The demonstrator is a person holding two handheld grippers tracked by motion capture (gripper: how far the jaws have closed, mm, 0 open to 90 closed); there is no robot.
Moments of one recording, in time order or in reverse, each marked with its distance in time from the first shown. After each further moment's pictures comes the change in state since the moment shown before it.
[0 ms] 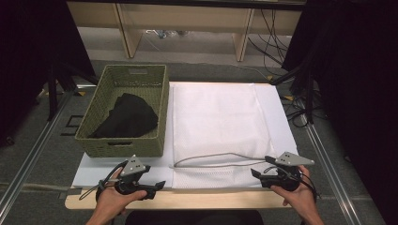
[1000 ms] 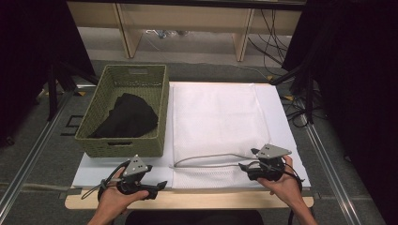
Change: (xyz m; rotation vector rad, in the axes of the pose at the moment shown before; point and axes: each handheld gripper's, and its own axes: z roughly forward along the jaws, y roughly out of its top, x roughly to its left) left arm -0.002 0.002 0.002 -0.006 0.005 0.011; right arm 0.012 0.029 0.039 0.063 0.004 -0.192
